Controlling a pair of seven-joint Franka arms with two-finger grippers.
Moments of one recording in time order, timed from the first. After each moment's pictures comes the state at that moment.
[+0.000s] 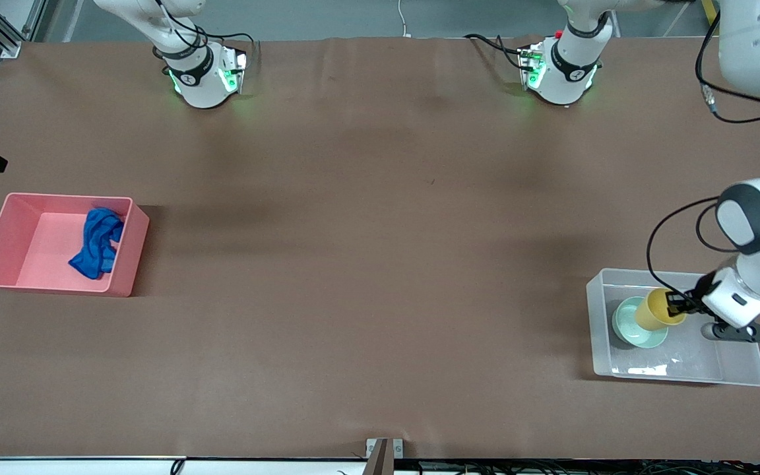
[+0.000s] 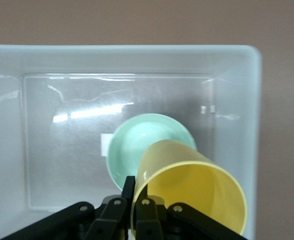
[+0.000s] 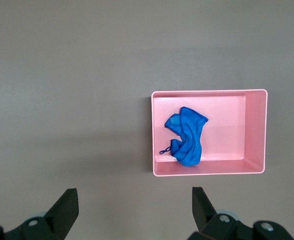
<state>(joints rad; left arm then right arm) -0.03 0.59 0.20 -1.55 -0.19 2.22 0.33 -0.08 -0.02 -0.05 -1.52 -0.01 1.53 -0.07</state>
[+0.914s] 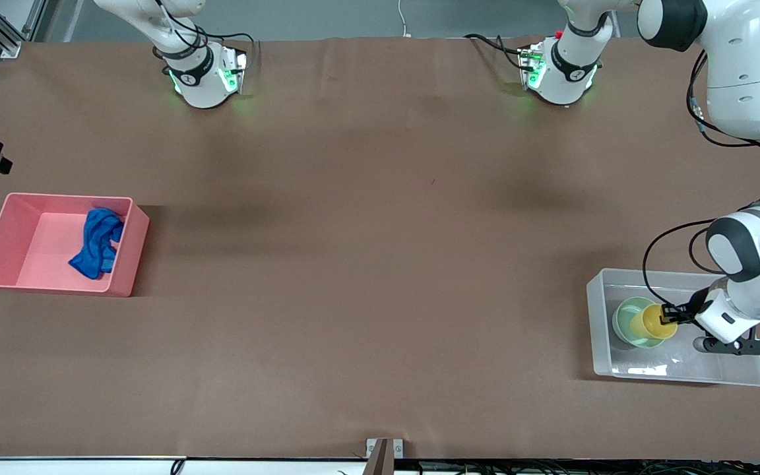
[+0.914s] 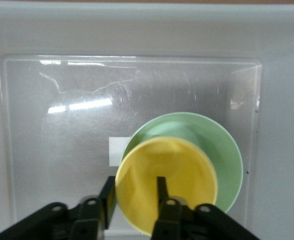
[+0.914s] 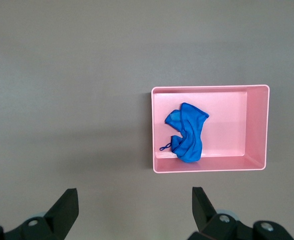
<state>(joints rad) -0.03 0.71 0.23 -1.51 -0.24 2.25 0.35 -0.08 -0.02 -0.05 -1.52 -0.01 1.51 -0.07</state>
